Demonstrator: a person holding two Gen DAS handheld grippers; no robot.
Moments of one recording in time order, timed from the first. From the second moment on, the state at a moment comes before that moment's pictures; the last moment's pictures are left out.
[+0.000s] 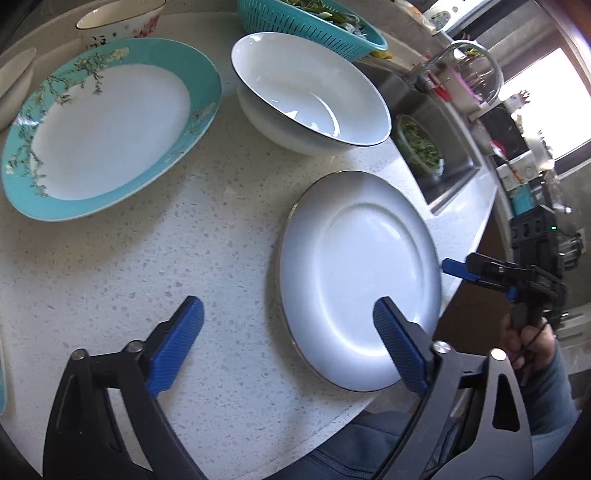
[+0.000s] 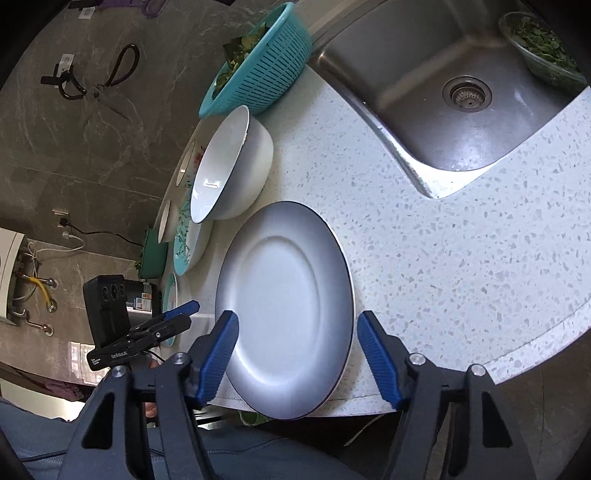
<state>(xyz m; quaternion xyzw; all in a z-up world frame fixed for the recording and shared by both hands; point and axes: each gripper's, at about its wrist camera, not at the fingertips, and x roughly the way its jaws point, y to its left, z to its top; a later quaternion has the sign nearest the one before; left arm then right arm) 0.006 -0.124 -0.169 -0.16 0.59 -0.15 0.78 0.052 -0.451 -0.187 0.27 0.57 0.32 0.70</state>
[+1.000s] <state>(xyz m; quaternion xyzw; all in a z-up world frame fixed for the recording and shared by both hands) 0.017 -0.116 -0.189 -0.17 0.61 -0.19 0.75 0.078 -0.472 -0.236 0.31 0.63 0.35 0.62</state>
